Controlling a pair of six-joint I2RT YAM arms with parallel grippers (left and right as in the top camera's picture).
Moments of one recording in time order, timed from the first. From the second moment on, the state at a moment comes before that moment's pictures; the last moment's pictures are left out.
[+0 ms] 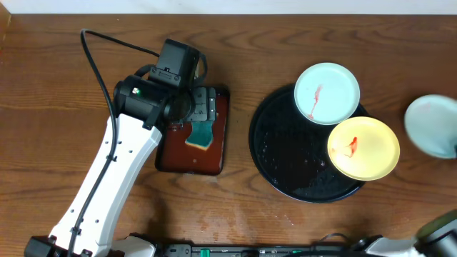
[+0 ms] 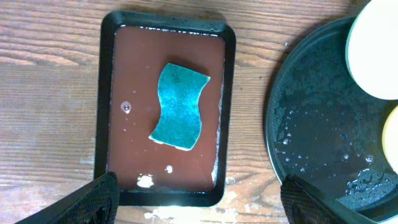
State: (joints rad) left arm -0.38 1.48 1.56 -1.20 -0.01 -0.38; right arm -0.94 1.64 1.06 -0.52 -0.24 0.44
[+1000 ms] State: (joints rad) left arm -0.38 1.48 1.56 -1.20 -0.01 -0.38; right arm -0.43 1.46 0.96 -0.64 0.04 0.14
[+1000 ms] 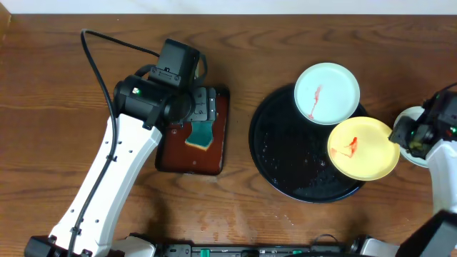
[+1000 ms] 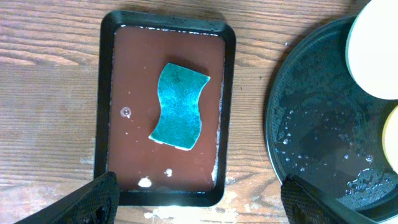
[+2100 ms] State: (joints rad) left arm -0.38 1.48 1.56 -1.20 -0.01 -0.38; right arm -0.37 1.23 0.91 -0.89 -0.11 0.18
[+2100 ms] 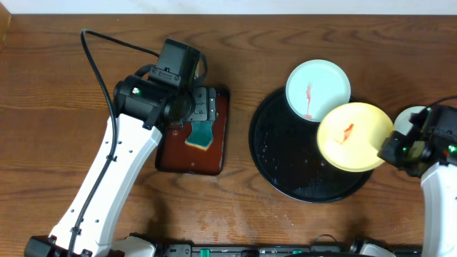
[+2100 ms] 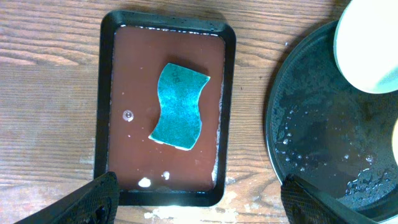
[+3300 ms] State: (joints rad) left arm -0.38 1.52 1.47 -1.13 -0.01 -0.38; right arm 0.05 1.26 0.91 -0.77 -0.28 0.10
